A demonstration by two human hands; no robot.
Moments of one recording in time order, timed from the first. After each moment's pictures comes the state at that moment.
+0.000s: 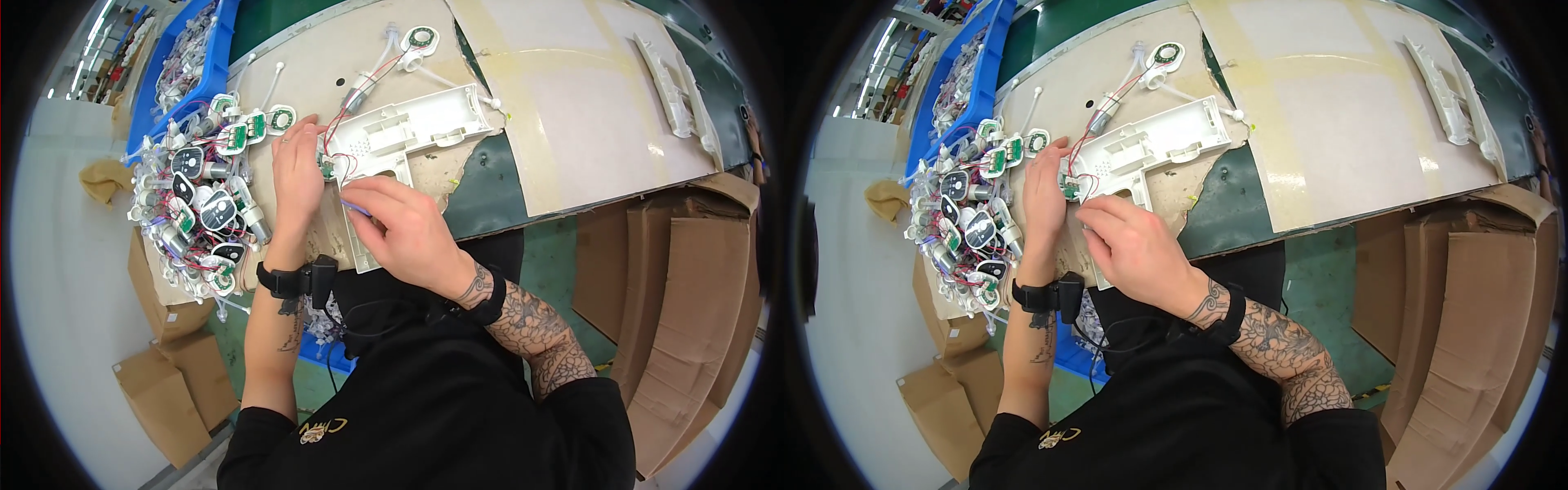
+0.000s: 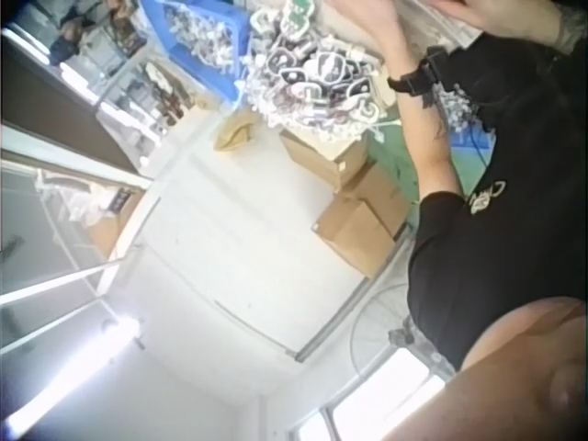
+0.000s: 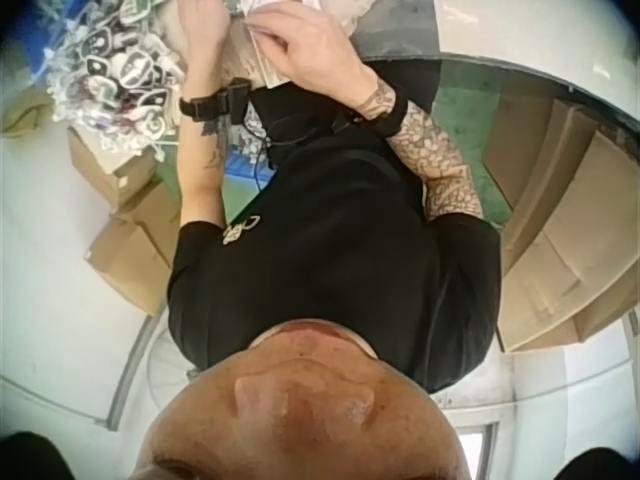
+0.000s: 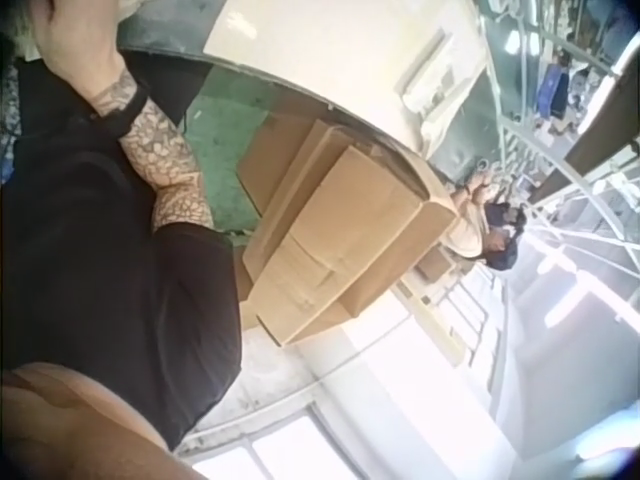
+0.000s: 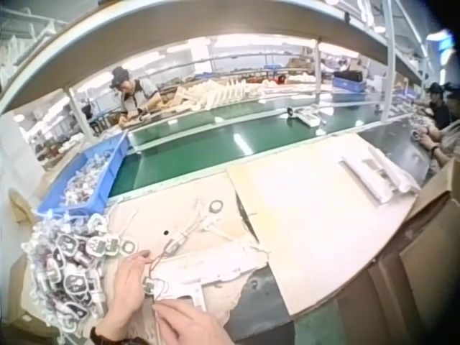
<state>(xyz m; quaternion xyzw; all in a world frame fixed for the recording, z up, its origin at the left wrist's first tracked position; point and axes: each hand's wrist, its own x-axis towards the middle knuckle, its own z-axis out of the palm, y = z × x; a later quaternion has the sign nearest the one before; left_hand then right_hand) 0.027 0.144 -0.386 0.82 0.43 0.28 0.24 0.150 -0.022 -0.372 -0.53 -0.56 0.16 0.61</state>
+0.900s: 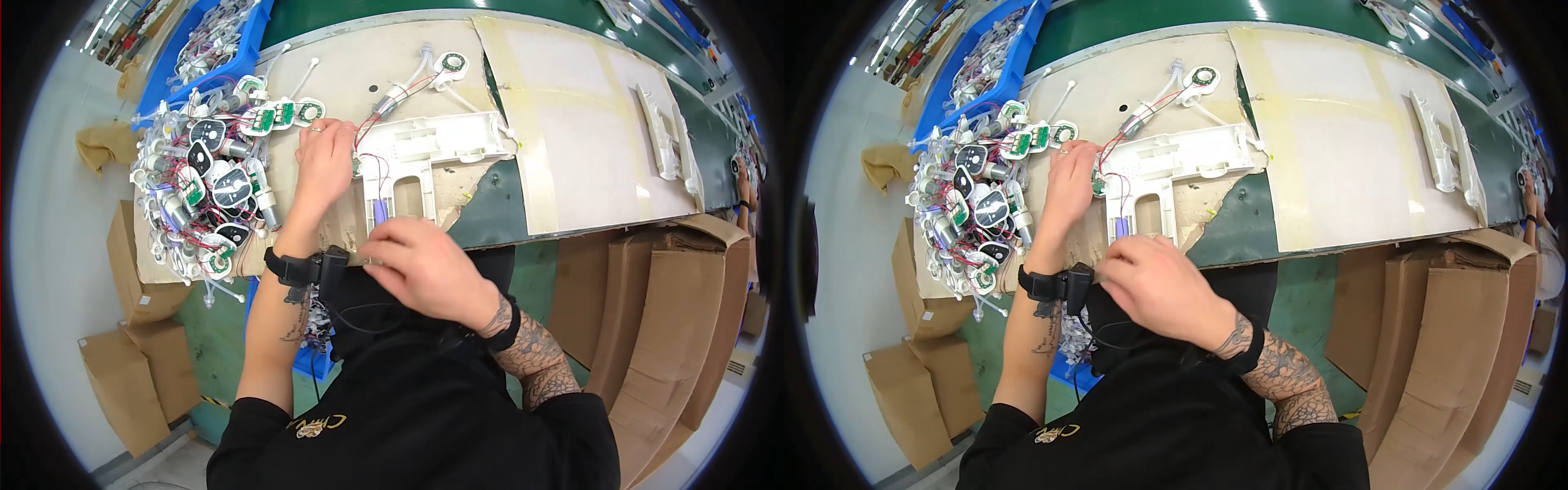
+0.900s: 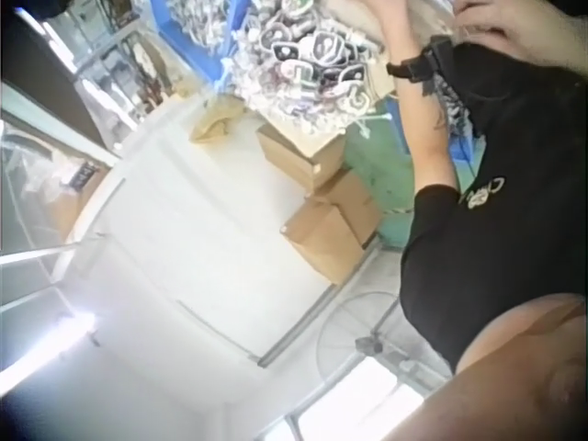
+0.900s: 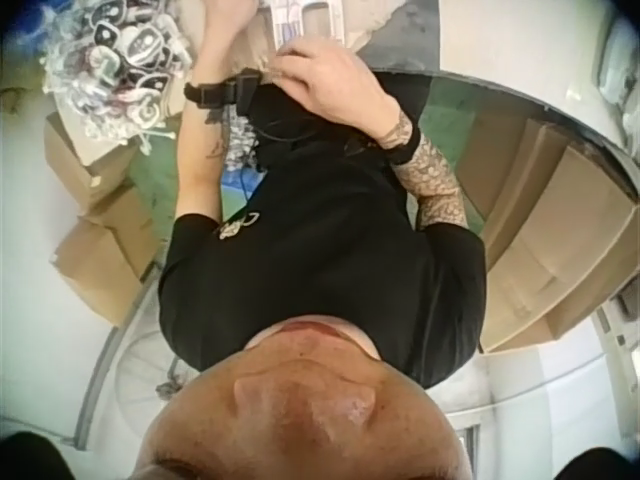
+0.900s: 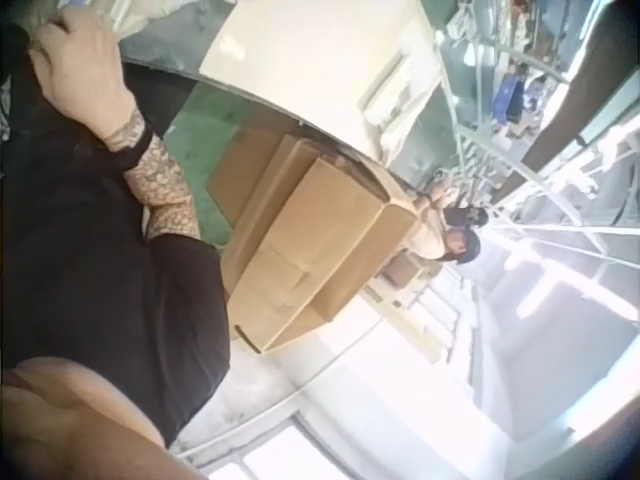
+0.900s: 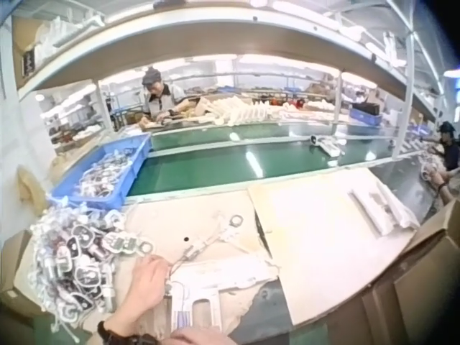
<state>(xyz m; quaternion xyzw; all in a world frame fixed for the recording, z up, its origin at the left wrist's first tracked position) 0.026 0.147 -0.386 0.83 0.44 0.27 0.22 0.149 -0.053 -0.346 -0.49 -0.71 0.21 0.46</state>
